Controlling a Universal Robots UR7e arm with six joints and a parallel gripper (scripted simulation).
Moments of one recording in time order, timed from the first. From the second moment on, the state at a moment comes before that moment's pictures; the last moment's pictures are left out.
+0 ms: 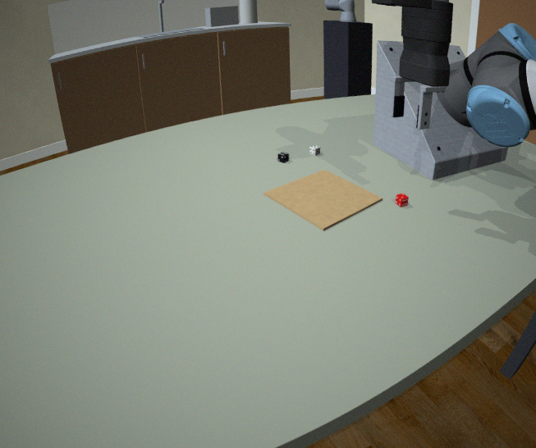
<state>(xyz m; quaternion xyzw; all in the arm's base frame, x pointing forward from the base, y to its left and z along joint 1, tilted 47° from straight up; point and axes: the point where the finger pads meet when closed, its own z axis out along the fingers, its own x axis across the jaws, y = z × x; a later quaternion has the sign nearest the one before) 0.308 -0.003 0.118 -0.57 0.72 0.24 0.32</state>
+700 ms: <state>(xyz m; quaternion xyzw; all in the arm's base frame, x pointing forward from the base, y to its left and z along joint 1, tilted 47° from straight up) 0.329 -0.067 0.080 -0.42 0.81 0.30 0.27</state>
